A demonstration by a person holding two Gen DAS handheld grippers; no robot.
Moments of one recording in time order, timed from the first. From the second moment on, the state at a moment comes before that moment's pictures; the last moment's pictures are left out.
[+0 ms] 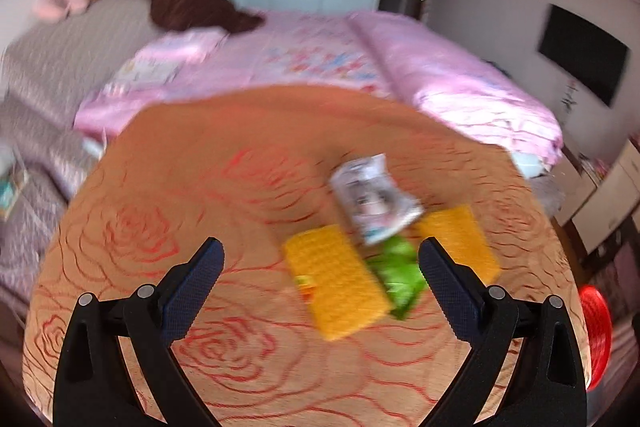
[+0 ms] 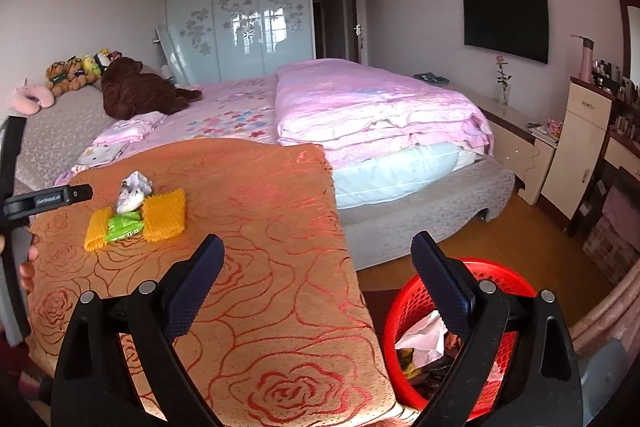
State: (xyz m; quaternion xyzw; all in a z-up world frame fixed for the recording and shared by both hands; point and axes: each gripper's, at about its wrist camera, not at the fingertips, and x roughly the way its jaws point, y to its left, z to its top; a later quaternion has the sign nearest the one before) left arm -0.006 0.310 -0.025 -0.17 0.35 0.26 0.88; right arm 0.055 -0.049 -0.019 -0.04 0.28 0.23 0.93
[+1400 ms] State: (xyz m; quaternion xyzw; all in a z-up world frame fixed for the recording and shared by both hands) left arm -0.030 0.321 -0.035 -0.18 0.34 0.24 0.89; right arm 0.064 0.133 -0.035 -0.10 0.33 0.40 0.85
